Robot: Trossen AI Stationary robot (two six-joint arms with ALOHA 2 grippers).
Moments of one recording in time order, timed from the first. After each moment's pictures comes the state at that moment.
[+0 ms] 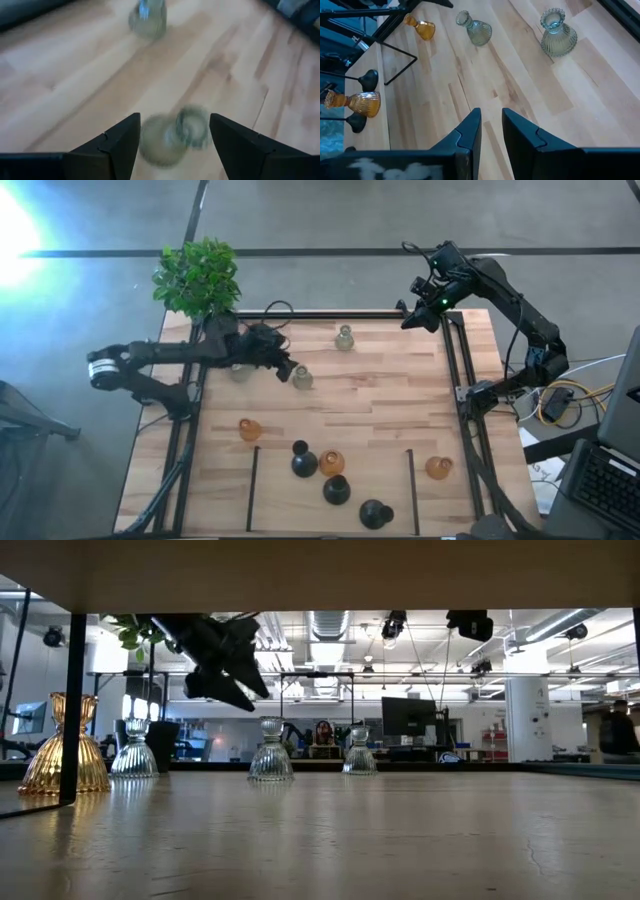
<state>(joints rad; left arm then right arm) 0.40 1.29 0.75 -0.13 0.04 -0.40 -0.97 1.41 1.47 -1.29 -0.76 -0.27</state>
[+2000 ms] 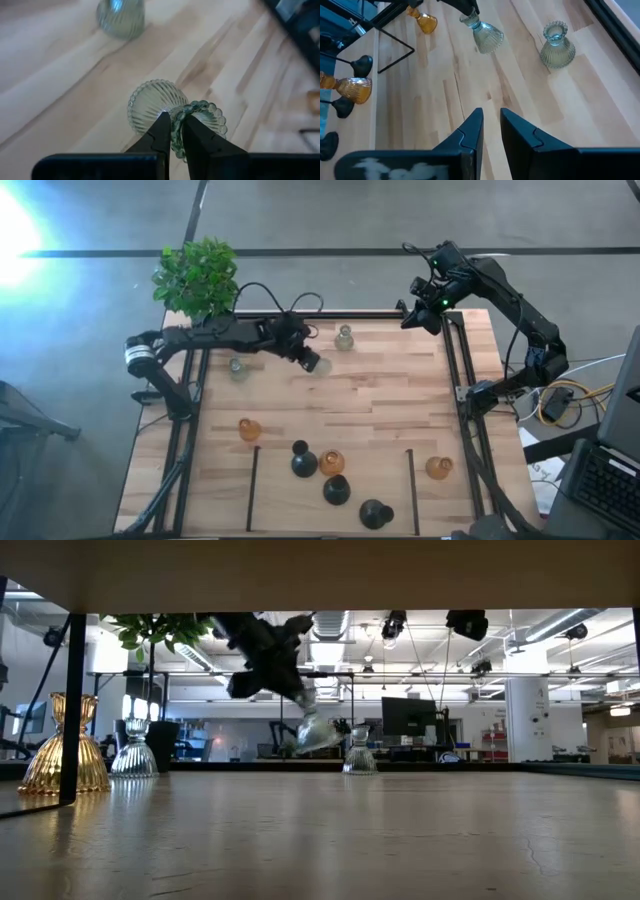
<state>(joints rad) 0.40 1.59 1.10 -0.28 0.15 -0.52 -0.97 1.41 1.47 -1.29 -0.76 -0.40</state>
